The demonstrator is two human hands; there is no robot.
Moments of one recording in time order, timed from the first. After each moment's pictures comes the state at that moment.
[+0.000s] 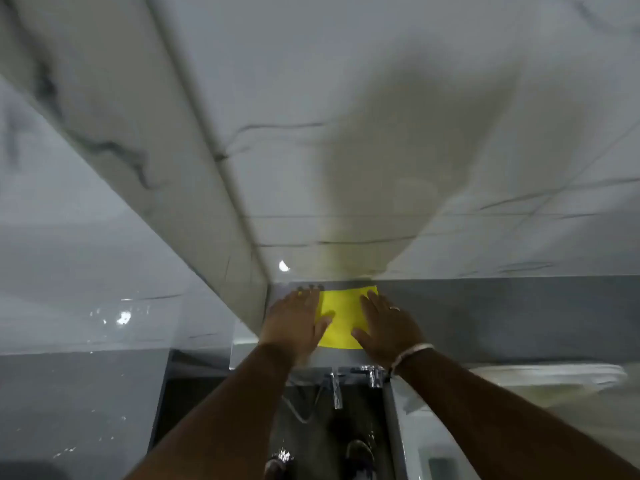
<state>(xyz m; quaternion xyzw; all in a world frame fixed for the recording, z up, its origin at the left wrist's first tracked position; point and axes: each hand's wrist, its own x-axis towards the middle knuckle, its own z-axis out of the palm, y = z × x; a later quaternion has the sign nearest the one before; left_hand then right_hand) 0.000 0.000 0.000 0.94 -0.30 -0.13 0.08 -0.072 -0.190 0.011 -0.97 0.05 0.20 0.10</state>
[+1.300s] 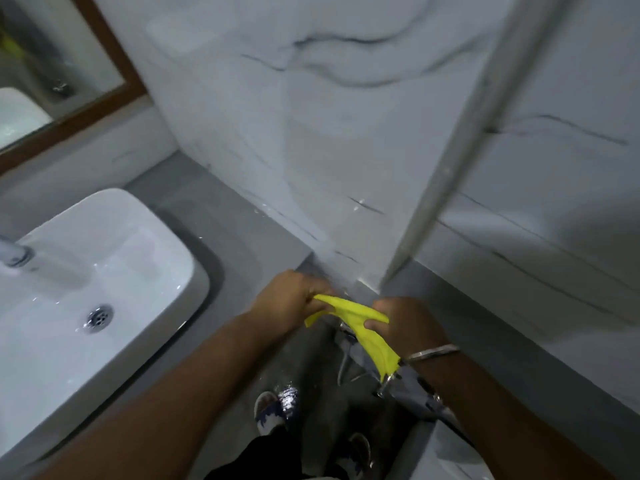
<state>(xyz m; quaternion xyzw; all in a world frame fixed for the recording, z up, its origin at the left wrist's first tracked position) -0.124 0.186 0.093 0.94 -0.07 -0.07 0.33 -0.066 -0.040 0.100 -0.90 -0.27 0.27 0.20</state>
